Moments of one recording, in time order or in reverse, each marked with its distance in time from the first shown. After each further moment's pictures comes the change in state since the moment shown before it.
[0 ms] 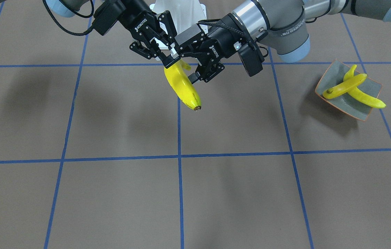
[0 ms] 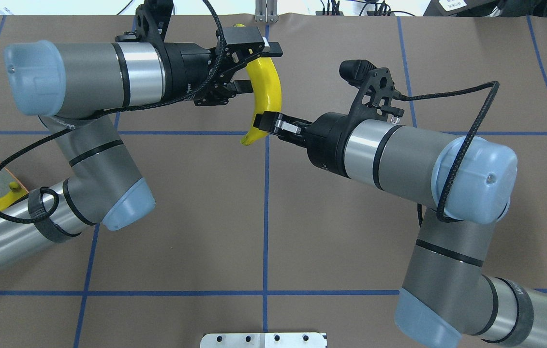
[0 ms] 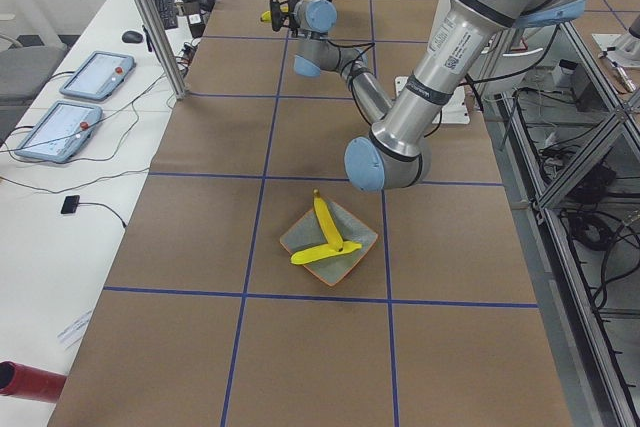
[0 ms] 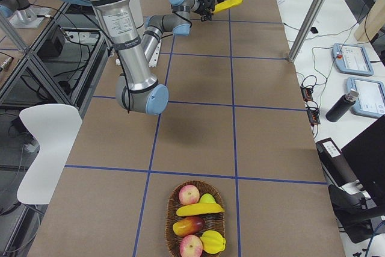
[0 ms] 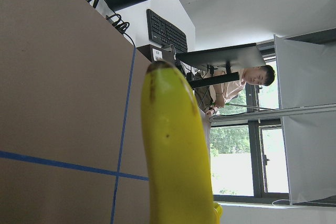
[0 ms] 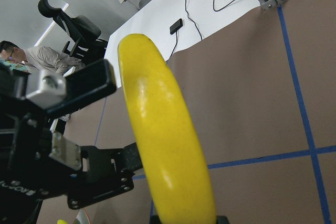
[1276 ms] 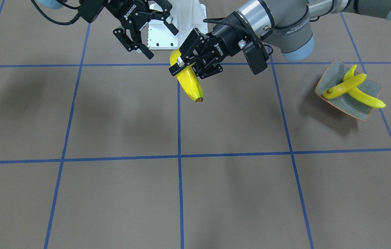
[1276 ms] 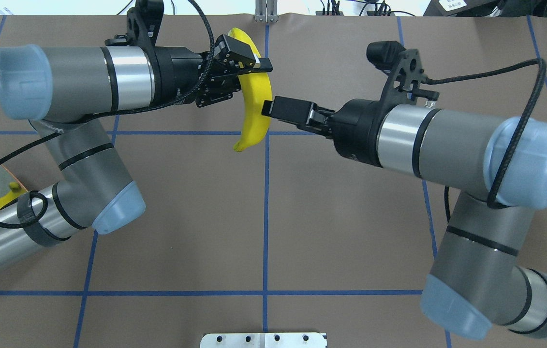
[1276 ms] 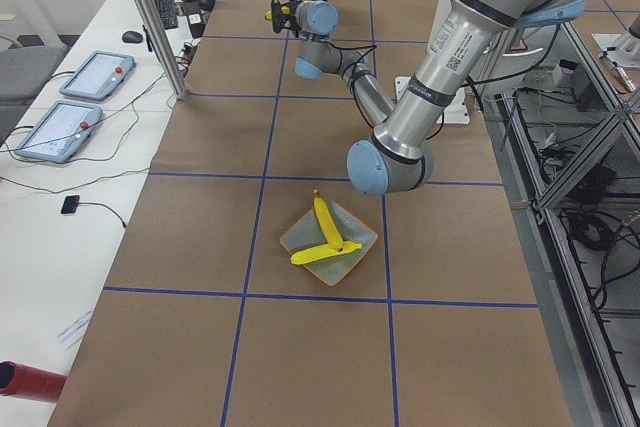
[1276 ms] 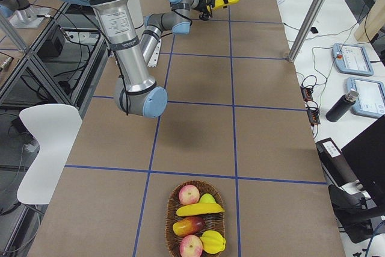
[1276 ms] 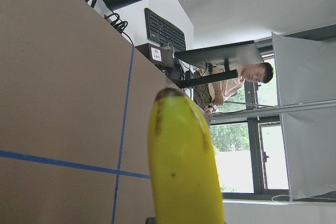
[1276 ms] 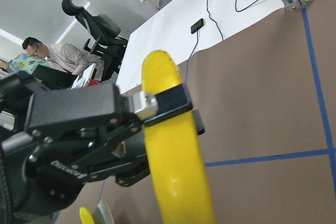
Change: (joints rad) left arm -0.004 0.052 -0.039 -0.003 -0.018 0.015; right arm 0.094 -0.062 0.060 -0.004 0.114 -0.030
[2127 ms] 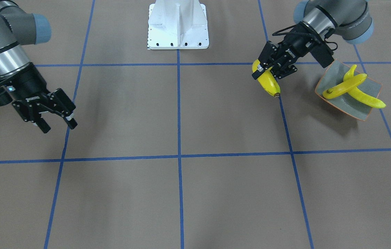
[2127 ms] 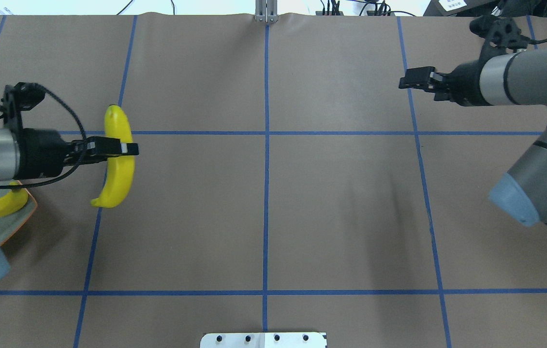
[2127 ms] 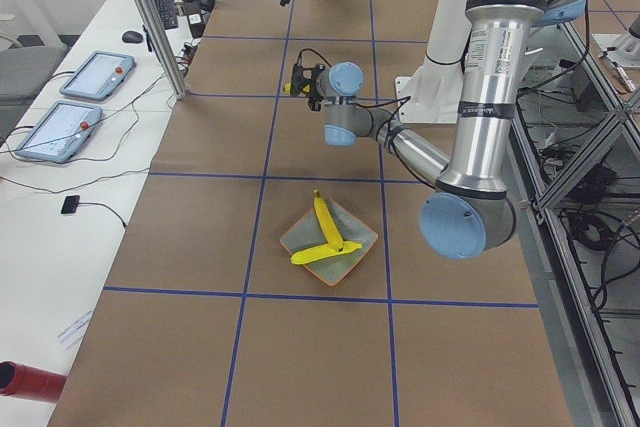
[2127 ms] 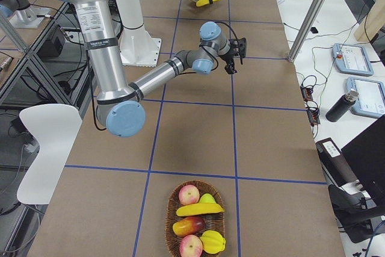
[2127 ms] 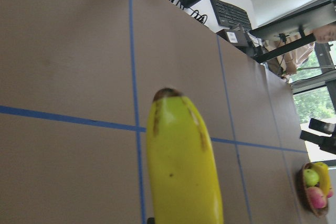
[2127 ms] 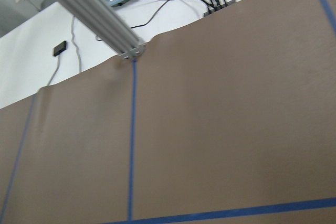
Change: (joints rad) left arm -0.021 0.582 -0.218 0.004 -0.076 0.437; right arm 0.375 -0.233 -0.259 0.002 0.320 -0.229
